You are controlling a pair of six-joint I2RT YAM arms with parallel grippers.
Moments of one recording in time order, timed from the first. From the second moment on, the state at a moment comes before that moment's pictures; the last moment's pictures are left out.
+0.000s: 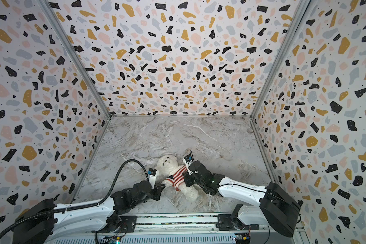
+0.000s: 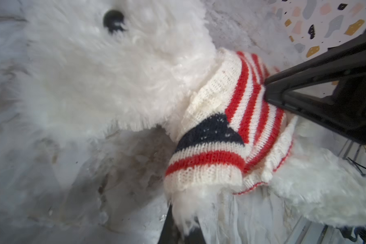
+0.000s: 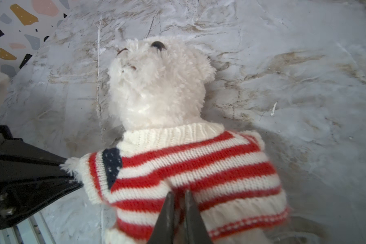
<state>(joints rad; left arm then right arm) -1.04 0.99 0.21 0.13 -0.19 -0.73 0.92 1.24 0.56 -0.01 0.03 0.40</state>
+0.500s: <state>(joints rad) -1.03 1.01 0.22 0.06 -0.26 -0.69 0.87 1.29 0.66 -0.08 0.03 0.32</state>
